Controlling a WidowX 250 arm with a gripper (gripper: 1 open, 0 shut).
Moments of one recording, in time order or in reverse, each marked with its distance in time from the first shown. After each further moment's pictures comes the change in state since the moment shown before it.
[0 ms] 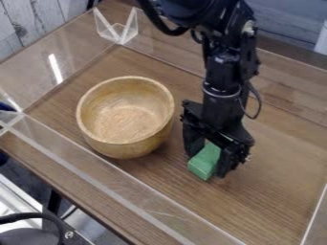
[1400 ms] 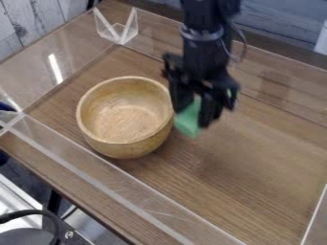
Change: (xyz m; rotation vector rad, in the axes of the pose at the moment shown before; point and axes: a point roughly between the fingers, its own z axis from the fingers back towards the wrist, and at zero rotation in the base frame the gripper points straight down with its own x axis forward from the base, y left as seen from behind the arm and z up) arm -0.009 0.037 0.071 0.010 -0.094 0.087
